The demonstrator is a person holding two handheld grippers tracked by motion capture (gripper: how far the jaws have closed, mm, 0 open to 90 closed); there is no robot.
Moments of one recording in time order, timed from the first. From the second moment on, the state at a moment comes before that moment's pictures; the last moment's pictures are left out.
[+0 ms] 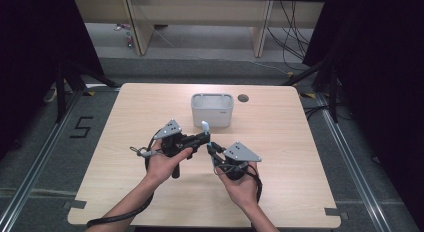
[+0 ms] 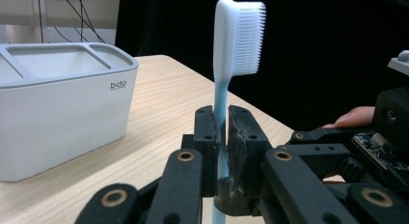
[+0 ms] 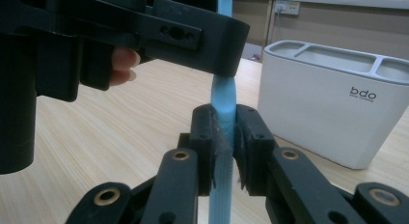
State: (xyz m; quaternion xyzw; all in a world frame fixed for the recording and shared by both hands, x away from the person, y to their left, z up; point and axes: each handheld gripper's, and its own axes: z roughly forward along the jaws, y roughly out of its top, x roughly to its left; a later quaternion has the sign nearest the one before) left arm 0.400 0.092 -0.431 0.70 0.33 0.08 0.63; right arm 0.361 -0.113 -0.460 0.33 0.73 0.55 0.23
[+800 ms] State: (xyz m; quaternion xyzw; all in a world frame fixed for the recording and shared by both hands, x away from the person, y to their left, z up) left arm 0.400 0.093 -0.427 0.71 0.30 0.10 0.63; right arm 0.360 -0.109 -0.457 0.32 0.74 0.54 0.25
